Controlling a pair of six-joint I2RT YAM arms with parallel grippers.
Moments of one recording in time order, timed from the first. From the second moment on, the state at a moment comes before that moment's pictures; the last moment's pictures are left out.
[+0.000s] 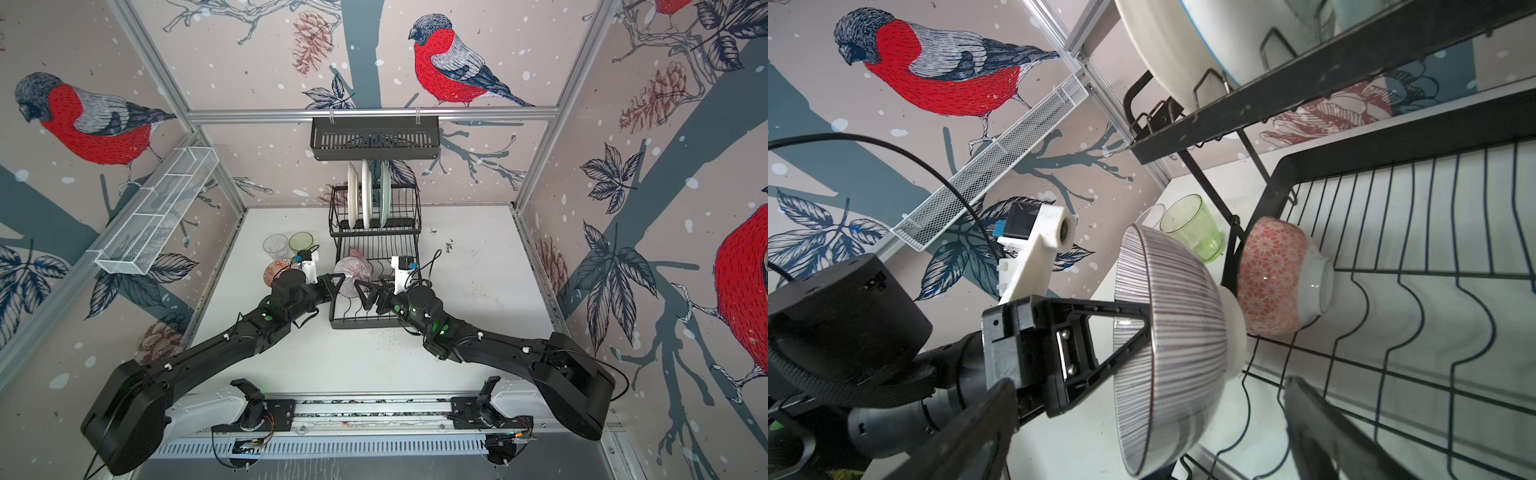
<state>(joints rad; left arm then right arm) -0.57 1.15 0.57 0.22 0.08 -0.79 0.92 1.25 0.54 0.65 0.04 0.65</state>
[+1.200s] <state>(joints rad) -0.16 1.07 0.74 -0.35 -0.12 -0.73 0.82 1.06 0.41 0.54 0.21 0.50</state>
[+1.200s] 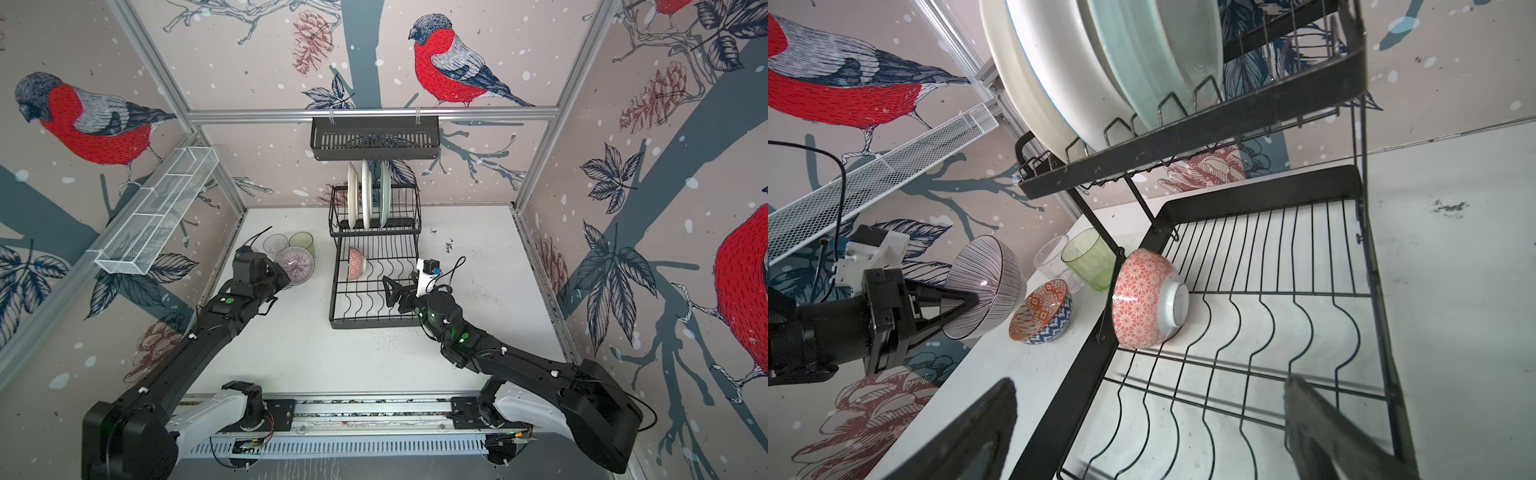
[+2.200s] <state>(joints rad) -0.01 1.36 0.86 -0.38 -0.17 -0.65 0.67 0.98 0.42 0.42 0.13 0.50</state>
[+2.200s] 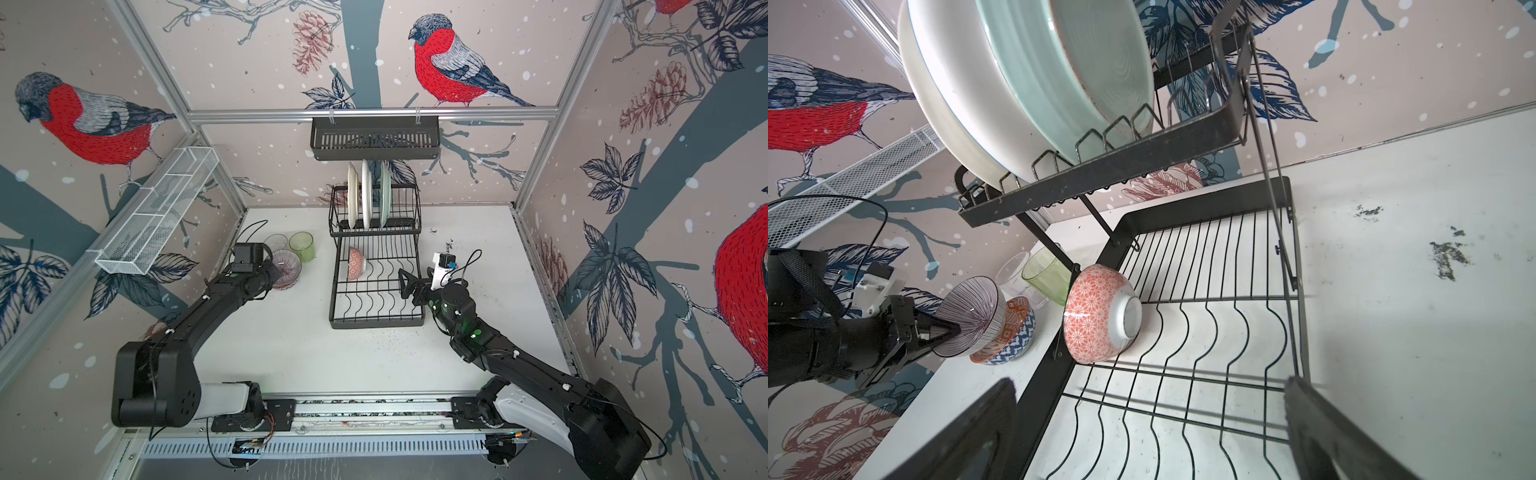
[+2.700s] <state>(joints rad) -0.01 1.43 0.89 -0.40 -0.19 -0.65 0.65 0.99 0.42 0.40 0.13 0.50</state>
